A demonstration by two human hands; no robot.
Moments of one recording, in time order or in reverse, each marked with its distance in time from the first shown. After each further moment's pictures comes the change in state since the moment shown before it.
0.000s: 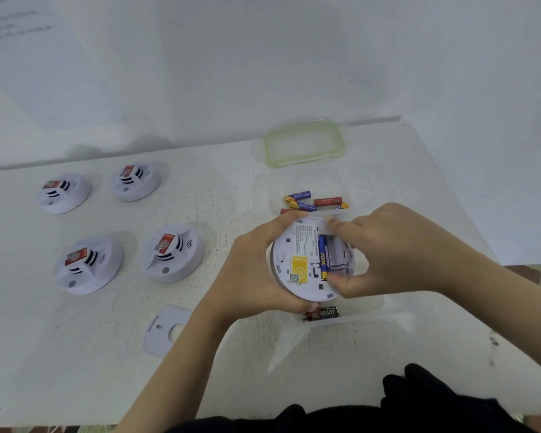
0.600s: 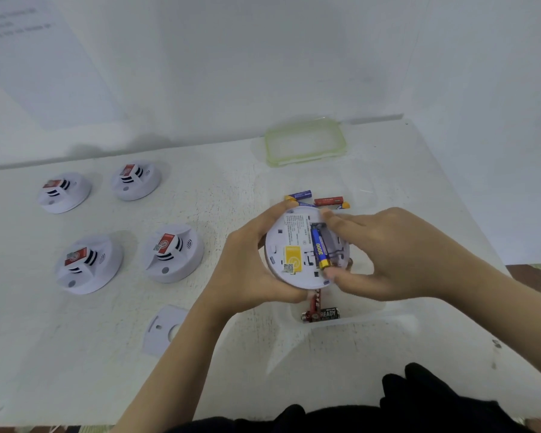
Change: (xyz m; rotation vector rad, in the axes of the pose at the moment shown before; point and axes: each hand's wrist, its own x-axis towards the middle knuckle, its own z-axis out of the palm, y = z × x) left_hand 0.004 -0.009 -0.002 -0.080 0.067 0.077; right_hand -0.008 0.003 0.007 0.153 0.101 -0.016
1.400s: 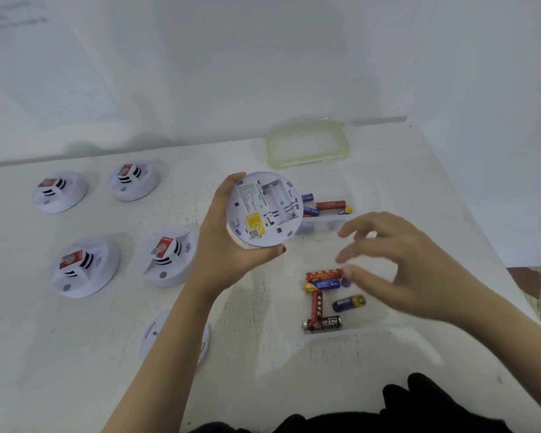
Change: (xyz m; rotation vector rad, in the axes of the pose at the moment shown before) left_hand 0.020 -0.023 -0.022 0.011 0.223 -0.012; right_hand -0.021 0.005 0.006 0.299 0.013 0.278
